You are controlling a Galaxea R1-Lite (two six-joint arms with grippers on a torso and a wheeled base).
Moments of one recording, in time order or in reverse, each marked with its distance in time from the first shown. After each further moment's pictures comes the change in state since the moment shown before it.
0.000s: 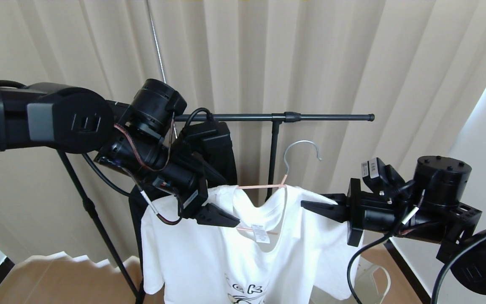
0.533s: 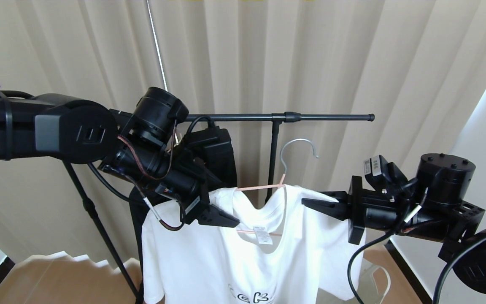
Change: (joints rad) left arm -0.003 -0.001 0.055 -0.054 -0.003 -0.003; right arm 0.000 -0.013 -0.006 0.002 -0.002 0.000
